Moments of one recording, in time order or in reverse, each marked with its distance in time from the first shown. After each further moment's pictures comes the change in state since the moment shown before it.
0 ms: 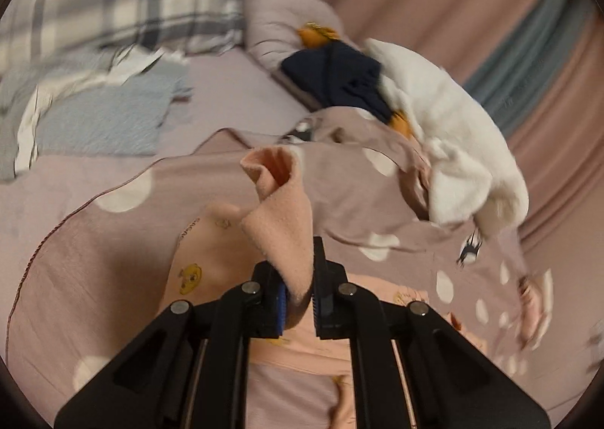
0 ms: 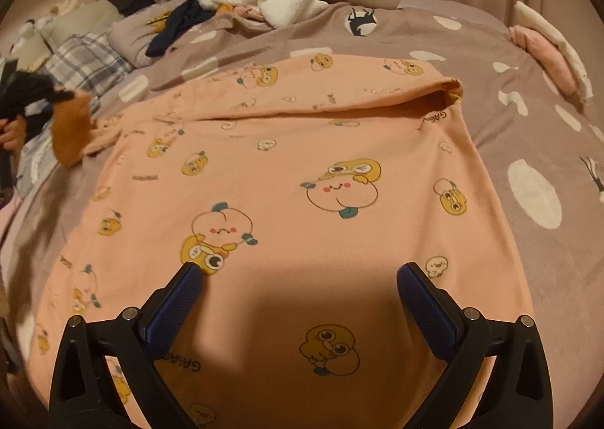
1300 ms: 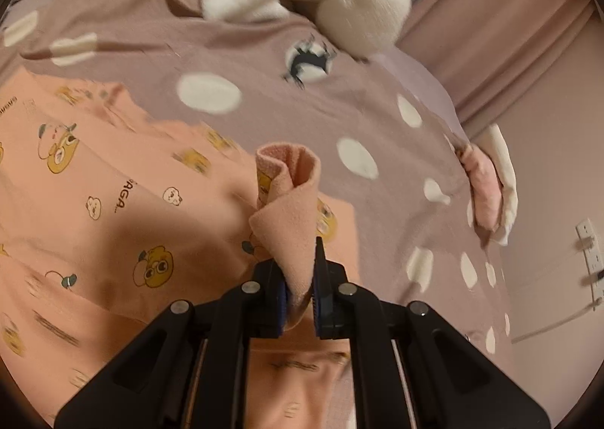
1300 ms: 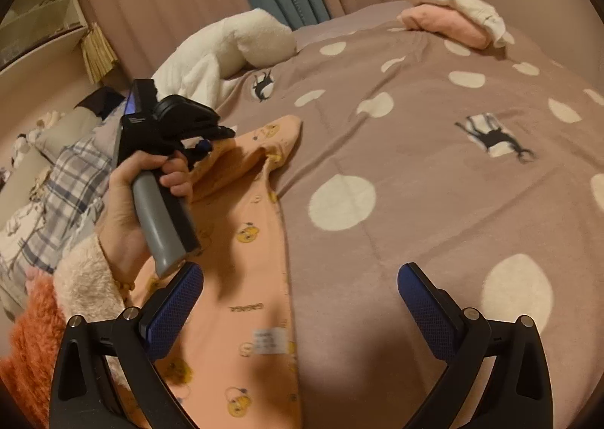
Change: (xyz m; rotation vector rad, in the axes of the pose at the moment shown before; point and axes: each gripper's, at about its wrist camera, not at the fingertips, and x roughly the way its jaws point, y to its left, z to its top) left arm 0.090 -0.302 -0.221 0.170 0.327 -0.237; right arm -0.100 -0.160 -0.022 0.281 -0.157 0.034
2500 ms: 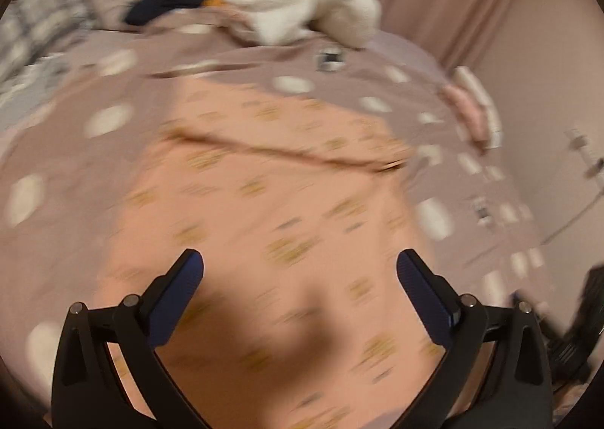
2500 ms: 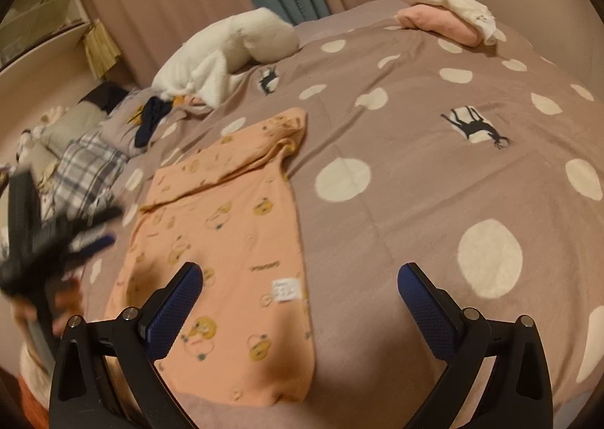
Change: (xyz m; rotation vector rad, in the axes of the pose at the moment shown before) left arm -0.221 0.114 -0.115 0.260 -0.033 0.146; right arm -0.043 0.017 -0.017 -0.004 0.053 0.023
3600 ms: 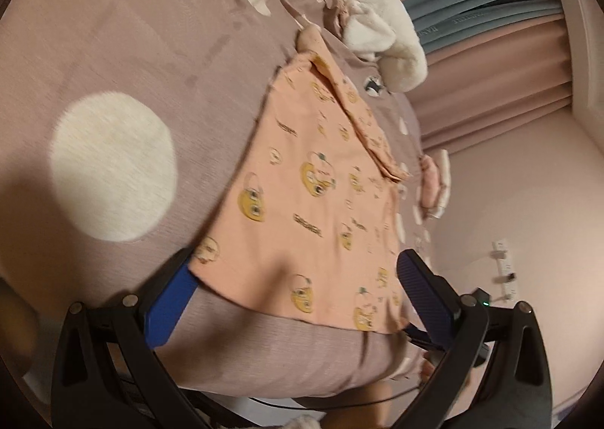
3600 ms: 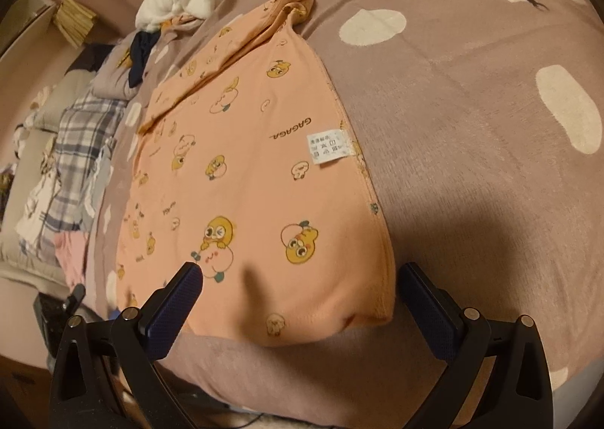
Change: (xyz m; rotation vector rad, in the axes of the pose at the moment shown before) left arm -0.037 0.143 -0.107 -0.551 0.040 -0.407; right arm 0.054 0.009 -0.055 0.159 0.335 0.112
